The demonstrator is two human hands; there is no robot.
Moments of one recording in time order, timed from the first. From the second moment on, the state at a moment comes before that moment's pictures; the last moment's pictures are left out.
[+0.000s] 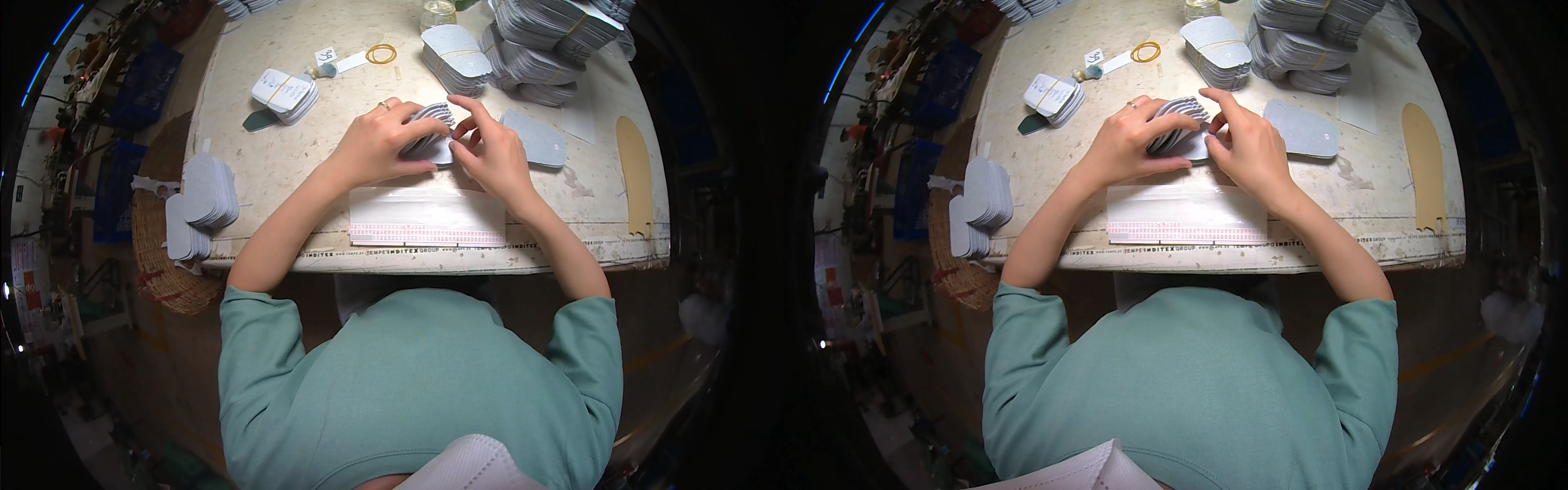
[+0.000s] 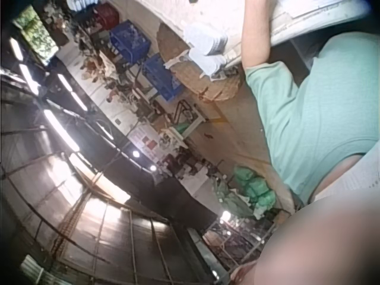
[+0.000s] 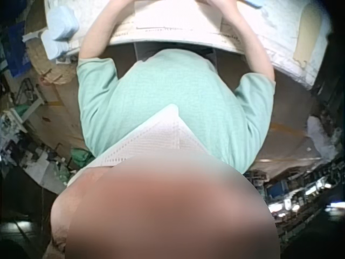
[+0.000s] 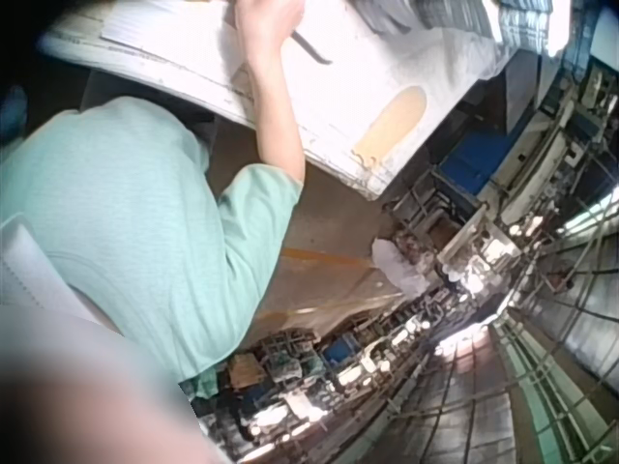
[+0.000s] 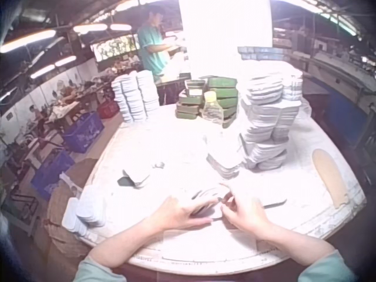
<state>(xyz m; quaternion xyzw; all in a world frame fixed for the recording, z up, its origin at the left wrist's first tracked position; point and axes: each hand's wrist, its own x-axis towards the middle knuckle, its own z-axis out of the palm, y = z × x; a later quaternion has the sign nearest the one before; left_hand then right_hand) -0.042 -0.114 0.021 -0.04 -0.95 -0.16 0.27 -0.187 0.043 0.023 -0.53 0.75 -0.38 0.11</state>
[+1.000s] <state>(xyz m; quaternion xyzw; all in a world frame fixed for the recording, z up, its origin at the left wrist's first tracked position) -0.041 -0.112 0.027 -0.04 -0.95 -0.19 0.25 -0.195 0.034 0.014 -0.57 0.71 -0.40 0.10</state>
